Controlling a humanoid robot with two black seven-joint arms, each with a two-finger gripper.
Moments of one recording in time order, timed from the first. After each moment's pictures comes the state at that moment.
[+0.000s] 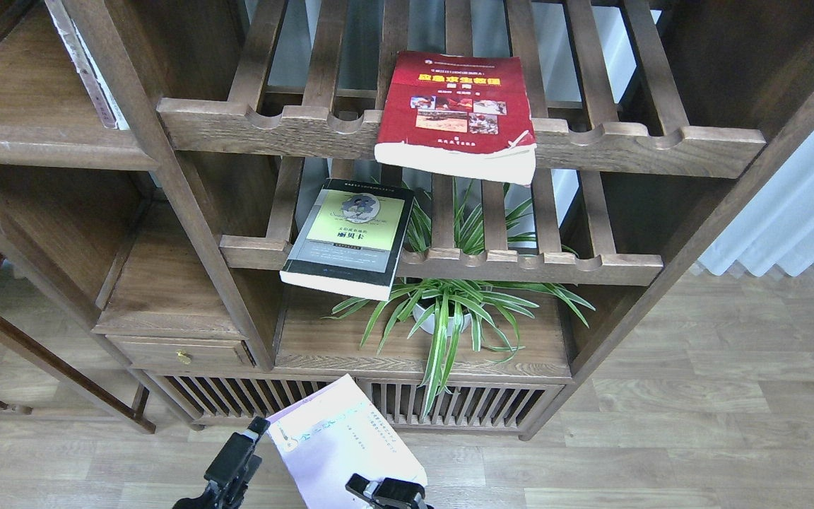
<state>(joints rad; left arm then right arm) 0.16 0.21 -0.63 -1.11 -0.27 -0.49 -0.29 -0.12 0.01 0.58 0.96 0.38 0.58 -0.29</state>
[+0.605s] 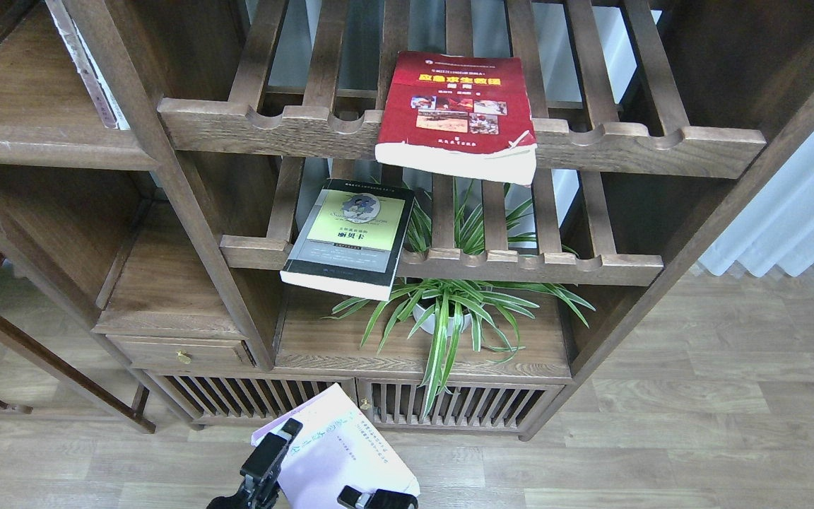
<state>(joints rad) 0.10 0.18 -0.53 -1.09 -0.32 -0.49 -0.29 -0.13 0.01 0.57 0.96 0.37 0.58 -0.29</state>
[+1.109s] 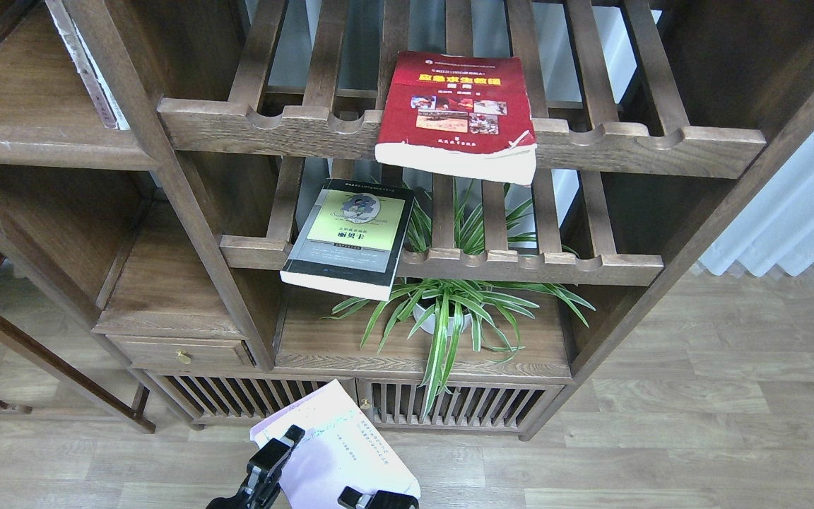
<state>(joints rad) 0.11 0.19 -0.53 -1.08 -0.31 -0.49 -0.28 -0.13 0.02 0.57 0.96 0.37 0.58 -0.29</state>
